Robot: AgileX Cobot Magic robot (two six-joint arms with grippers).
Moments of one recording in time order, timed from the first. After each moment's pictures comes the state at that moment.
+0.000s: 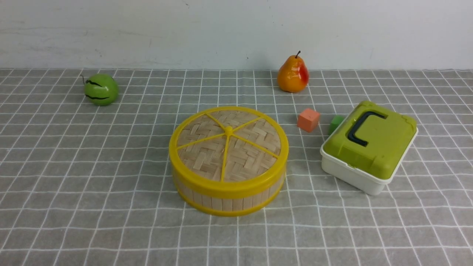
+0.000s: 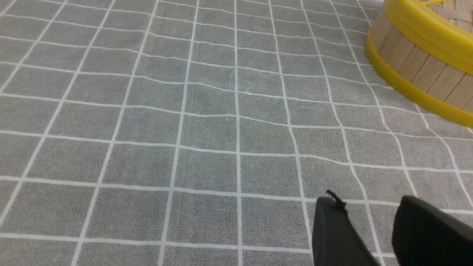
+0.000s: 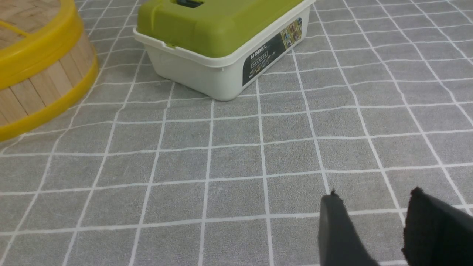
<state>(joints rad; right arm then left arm) 0.00 -0.01 0.02 0.06 0.40 0.10 -0.09 -0.01 0.03 0.02 0.40 -0.24</state>
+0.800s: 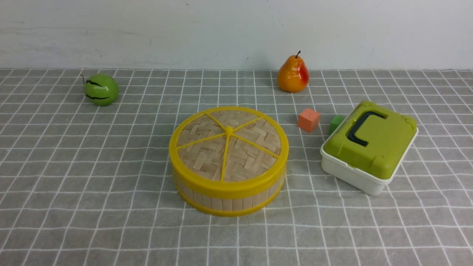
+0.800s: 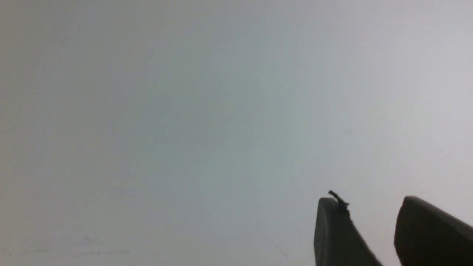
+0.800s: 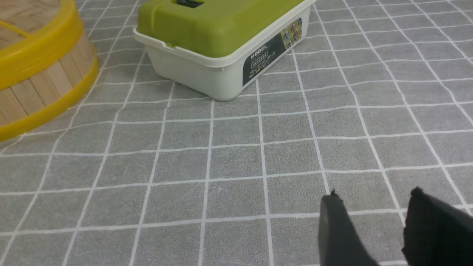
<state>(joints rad) 0.00 -0.01 0.02 0.06 0.40 0.10 -0.09 -0.01 0.03 0.09 -0.59 -0.06</state>
